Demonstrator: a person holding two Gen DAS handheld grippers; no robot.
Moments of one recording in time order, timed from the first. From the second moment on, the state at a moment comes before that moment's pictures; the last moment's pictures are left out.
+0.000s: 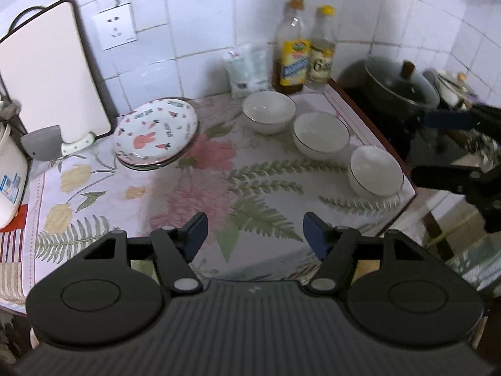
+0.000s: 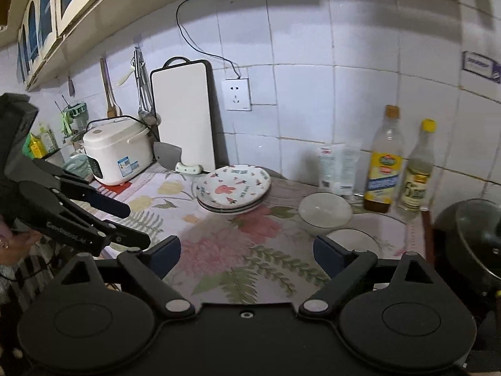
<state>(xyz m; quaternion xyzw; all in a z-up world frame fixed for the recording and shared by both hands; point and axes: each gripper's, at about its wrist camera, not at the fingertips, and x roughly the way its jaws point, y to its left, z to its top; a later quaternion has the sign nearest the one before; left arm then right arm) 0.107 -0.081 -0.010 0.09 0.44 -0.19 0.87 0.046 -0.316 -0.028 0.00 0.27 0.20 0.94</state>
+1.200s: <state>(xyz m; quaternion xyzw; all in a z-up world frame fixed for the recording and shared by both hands) 0.173 -0.239 -0.139 -0.03 0.45 -0.26 0.85 0.061 -0.419 -0.225 -0.04 0.27 0.11 0.96</state>
